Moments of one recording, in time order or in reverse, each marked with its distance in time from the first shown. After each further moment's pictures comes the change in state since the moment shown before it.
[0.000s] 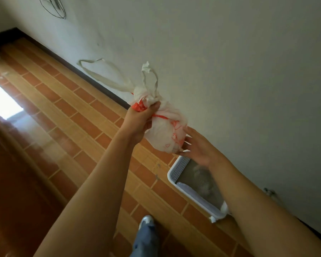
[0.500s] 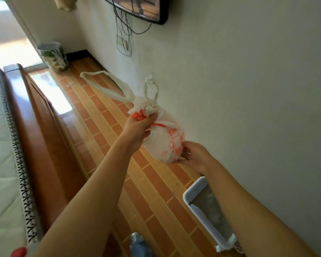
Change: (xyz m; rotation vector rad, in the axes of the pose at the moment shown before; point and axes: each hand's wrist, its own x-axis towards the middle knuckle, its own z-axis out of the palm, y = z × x) left_hand -0.106 0.185 -0.056 -0.067 0.228 0.102; right_hand -0.083 -0.097 0.181 -0.202 -0.008 0.047
